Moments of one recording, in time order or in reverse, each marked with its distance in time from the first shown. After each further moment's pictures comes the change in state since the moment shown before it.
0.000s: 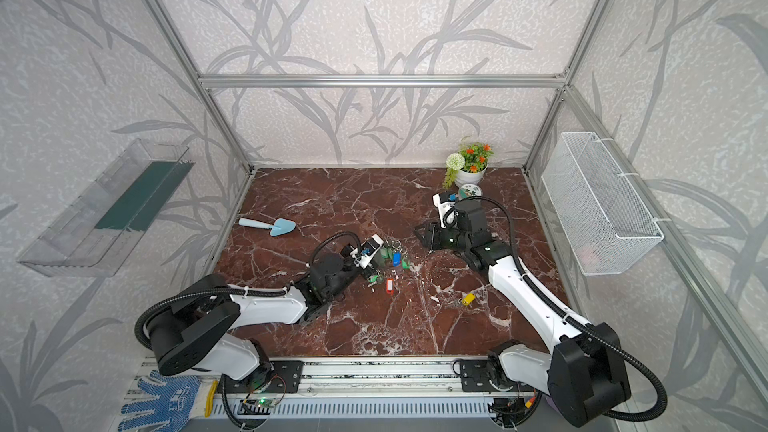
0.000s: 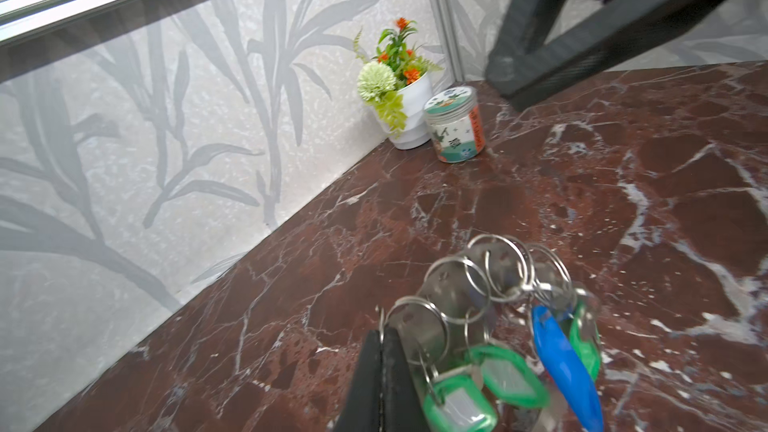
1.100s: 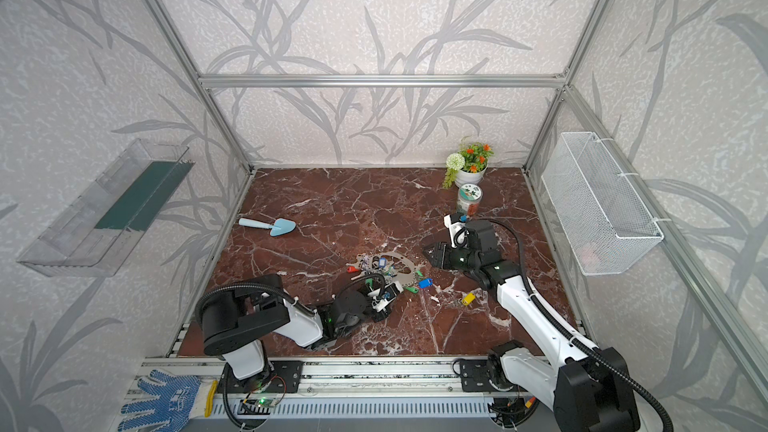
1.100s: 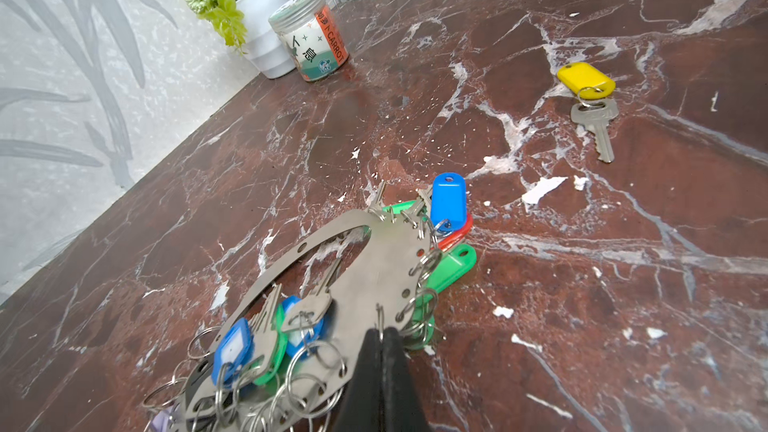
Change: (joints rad) left arm -0.323 0.290 -0.108 0.175 -0.121 -0.045; right arm -0.067 -0.128 -0.197 -0.043 -0.075 0.042
